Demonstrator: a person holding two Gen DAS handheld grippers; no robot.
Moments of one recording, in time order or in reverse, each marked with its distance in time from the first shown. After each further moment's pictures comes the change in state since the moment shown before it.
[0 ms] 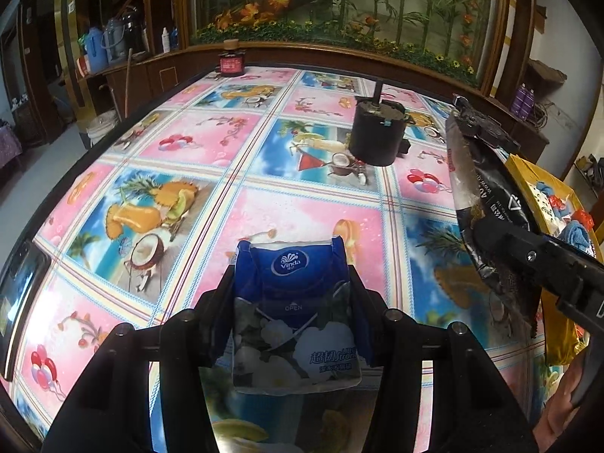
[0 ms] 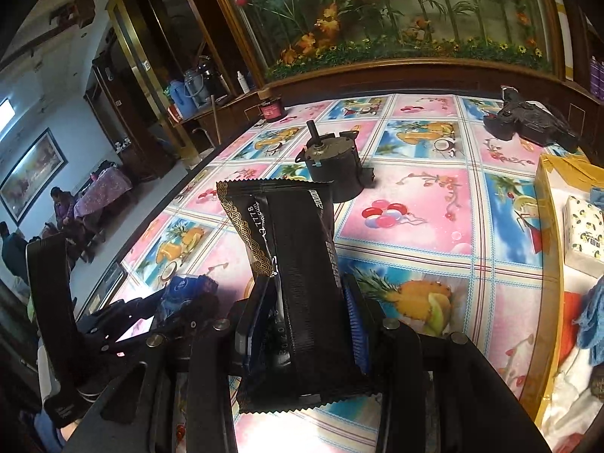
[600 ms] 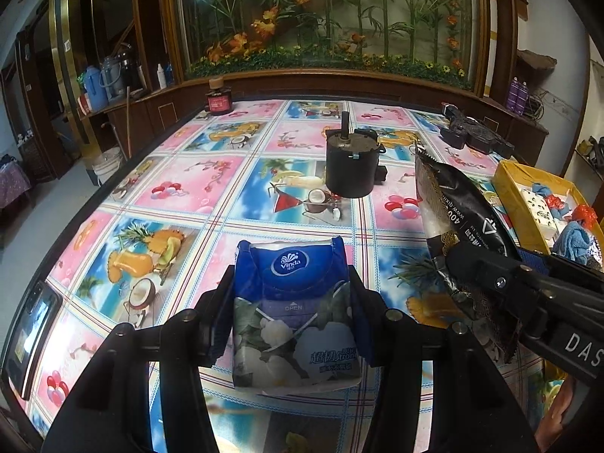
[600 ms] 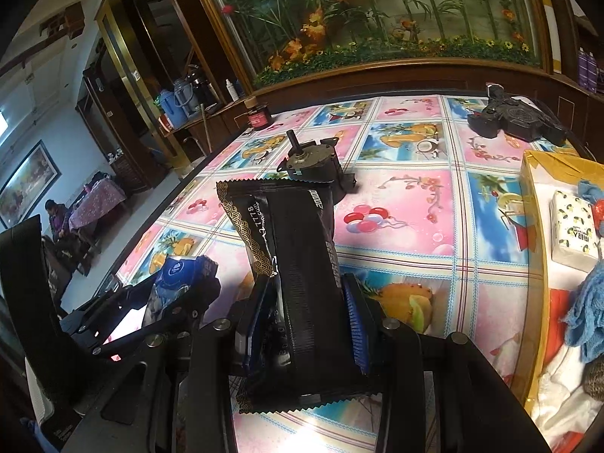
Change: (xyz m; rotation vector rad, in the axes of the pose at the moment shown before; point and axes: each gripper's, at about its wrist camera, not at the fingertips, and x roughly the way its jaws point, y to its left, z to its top) left arm -0.013 -0.033 0.014 0.079 -0.096 0.054; right arm -0.011 -0.009 0.000 0.034 -0.020 -0.023
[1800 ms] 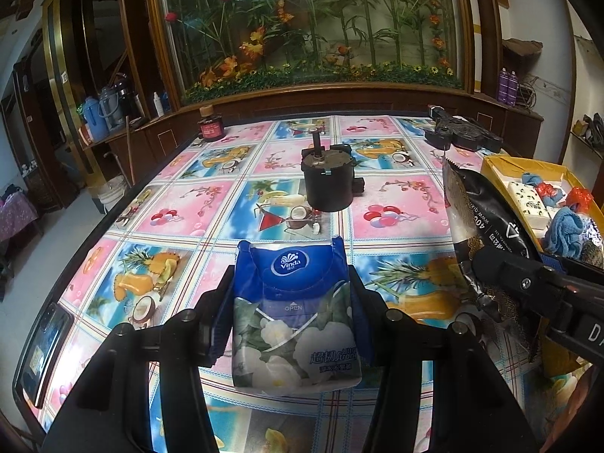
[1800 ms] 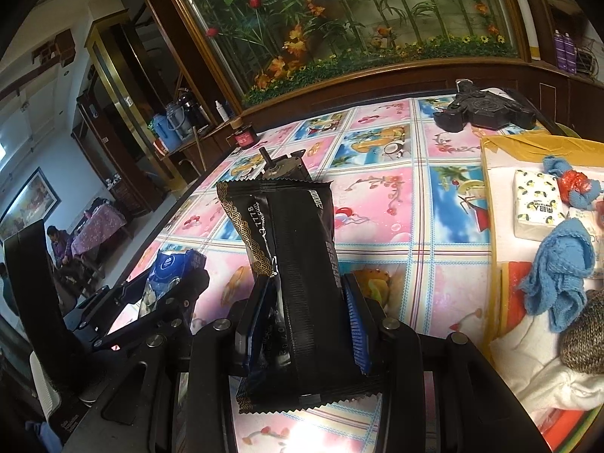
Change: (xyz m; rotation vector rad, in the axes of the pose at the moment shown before) left arm -0.019 -0.029 0.000 0.080 -0.067 0.029; right arm -0.036 -0.034 -0.019 0.074 -0.056 0.010
